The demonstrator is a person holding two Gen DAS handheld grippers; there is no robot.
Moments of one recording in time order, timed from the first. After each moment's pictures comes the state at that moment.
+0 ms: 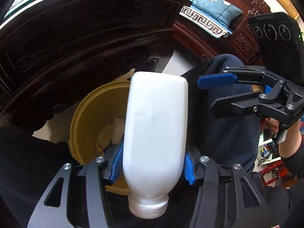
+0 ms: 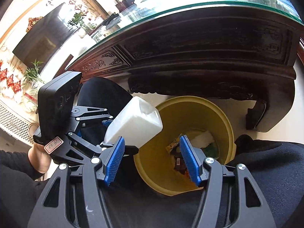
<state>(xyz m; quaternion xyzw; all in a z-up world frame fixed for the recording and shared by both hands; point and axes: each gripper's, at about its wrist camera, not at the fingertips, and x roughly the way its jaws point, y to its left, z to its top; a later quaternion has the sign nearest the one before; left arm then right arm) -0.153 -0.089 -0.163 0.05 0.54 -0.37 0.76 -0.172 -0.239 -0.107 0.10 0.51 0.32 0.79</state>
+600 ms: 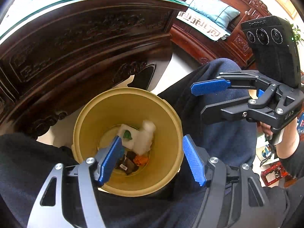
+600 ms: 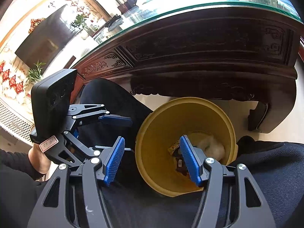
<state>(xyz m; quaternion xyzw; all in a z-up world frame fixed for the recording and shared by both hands) -0.157 -0.087 -0.150 0.06 0.52 -0.37 0.77 -0.173 -0.244 -0.108 0.11 0.50 0.32 0.80</state>
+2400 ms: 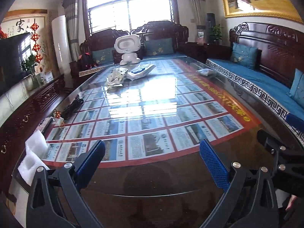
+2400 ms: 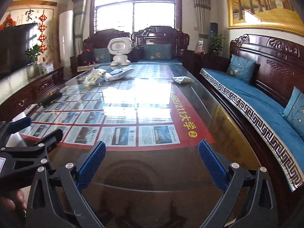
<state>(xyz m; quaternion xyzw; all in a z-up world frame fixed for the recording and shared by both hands) 0.049 0.006 0.038 0.05 0.28 0.05 0.96 0.025 -0.166 0.026 -0.03 0.26 0.05 0.96</state>
